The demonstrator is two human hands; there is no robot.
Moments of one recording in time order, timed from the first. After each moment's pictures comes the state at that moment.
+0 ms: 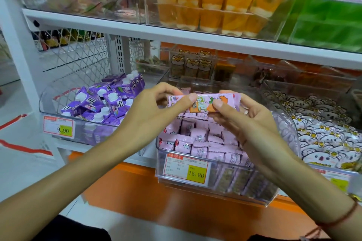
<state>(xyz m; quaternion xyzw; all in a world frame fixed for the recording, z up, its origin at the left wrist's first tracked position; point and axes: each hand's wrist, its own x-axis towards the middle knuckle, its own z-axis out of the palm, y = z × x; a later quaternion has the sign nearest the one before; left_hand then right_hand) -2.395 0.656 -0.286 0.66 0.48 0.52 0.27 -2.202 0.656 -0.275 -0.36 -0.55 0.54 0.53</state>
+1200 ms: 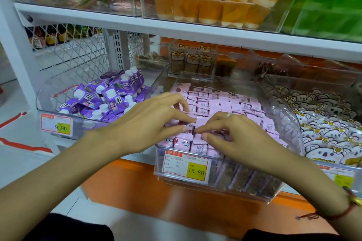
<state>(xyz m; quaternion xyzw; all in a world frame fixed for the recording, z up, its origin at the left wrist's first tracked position) -2.409 0.667 -0.293 0.88 0.44 0.20 -0.05 -2.191 0.676 -0.297 -0.43 -0.88 0.10 0.18</state>
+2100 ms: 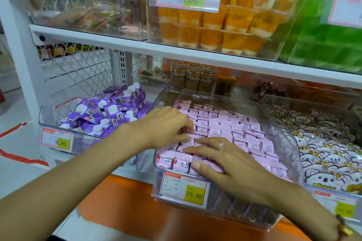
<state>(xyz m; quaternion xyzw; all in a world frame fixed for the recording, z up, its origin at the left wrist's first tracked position) -2.392 0.711 -0.278 0.86 0.49 0.08 -0.06 -2.191 0.679 -0.309 -0.40 -0.91 0.07 0.08</state>
